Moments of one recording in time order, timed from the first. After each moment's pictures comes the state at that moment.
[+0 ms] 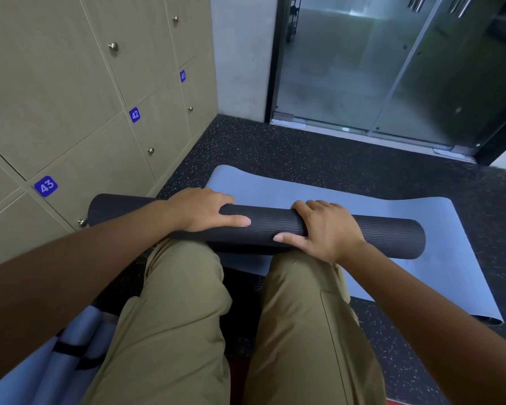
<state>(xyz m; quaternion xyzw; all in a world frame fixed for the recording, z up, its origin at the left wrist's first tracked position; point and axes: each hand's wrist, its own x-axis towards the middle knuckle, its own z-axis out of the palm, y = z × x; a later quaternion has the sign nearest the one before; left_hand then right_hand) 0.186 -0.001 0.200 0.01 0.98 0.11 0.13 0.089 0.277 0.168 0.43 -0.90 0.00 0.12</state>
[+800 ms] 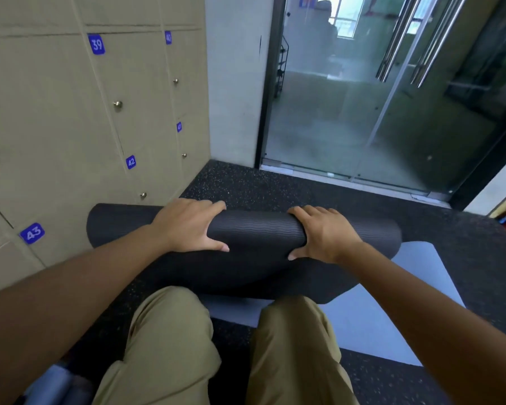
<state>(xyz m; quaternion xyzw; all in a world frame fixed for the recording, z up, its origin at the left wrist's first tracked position) 0.153 -0.035 0.226 0.05 0.99 -0.07 -0.10 0.022 0.261 0.234 0.42 -0.91 -0.04 0.04</state>
